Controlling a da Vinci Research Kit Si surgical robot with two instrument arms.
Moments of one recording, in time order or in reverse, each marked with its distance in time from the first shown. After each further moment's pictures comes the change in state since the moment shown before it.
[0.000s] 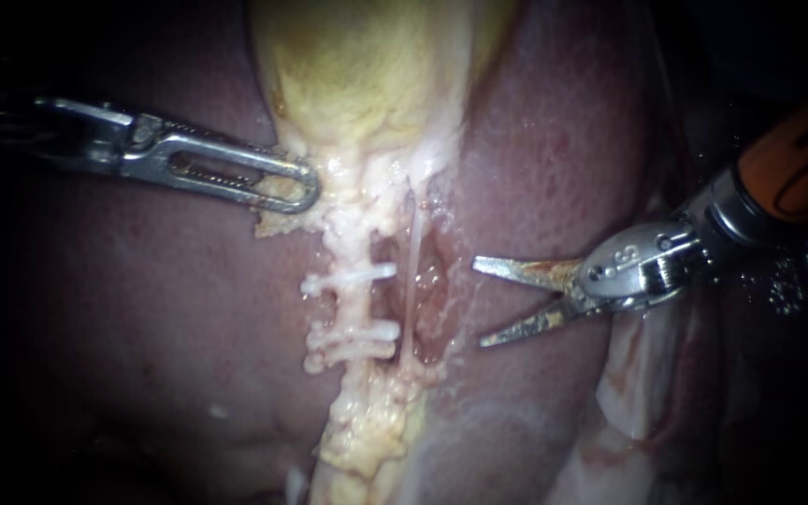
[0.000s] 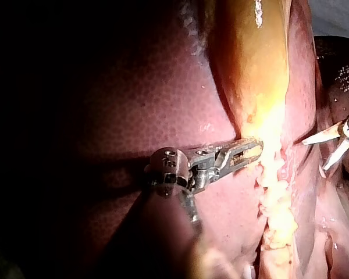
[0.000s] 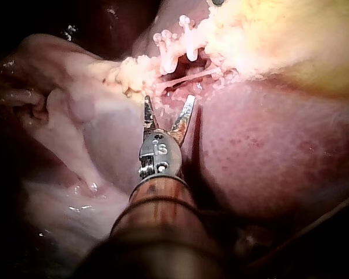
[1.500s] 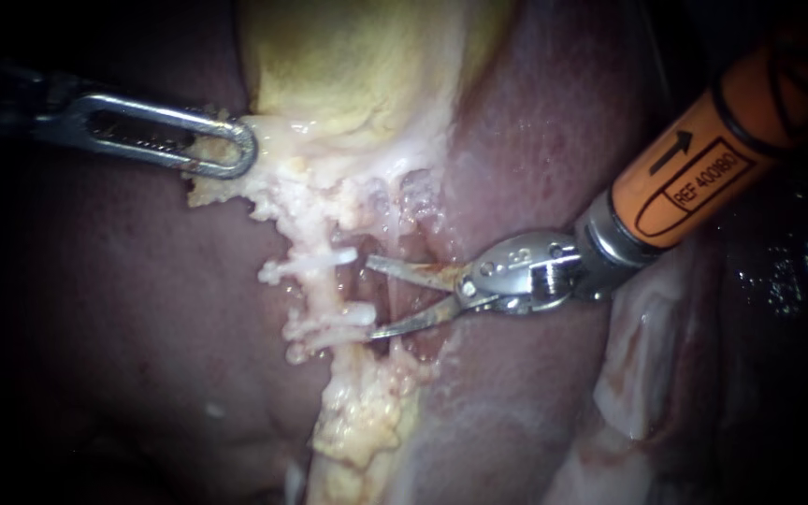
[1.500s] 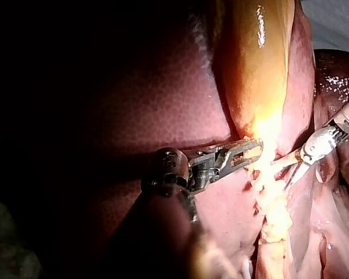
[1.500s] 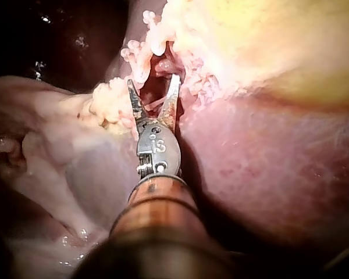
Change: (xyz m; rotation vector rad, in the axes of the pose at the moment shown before) right arm 0.000 0.001 0.011 0.234 0.175 0.148; left arm 0.003 0.004 -0.006 -0.005 0.054 -0.001
